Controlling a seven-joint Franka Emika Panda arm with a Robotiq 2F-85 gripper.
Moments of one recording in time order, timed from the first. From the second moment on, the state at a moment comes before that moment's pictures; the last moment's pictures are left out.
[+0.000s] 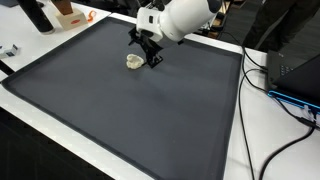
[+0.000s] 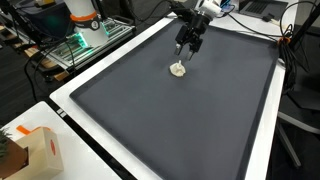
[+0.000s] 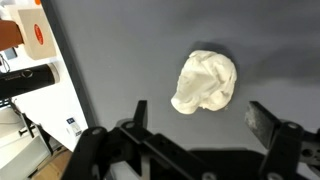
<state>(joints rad) 0.35 0.52 -0.02 -1.89 -0.74 1.97 1.02</state>
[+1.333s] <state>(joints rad) 0.28 0.36 0.05 -2.12 -0.77 2.13 0.71</state>
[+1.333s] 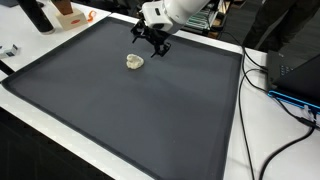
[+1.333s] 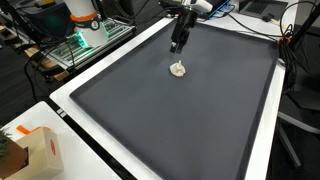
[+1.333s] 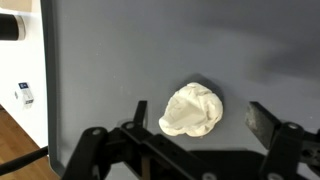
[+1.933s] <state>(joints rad) 0.23 0.32 0.06 -2.17 -0.70 2.22 0.52</state>
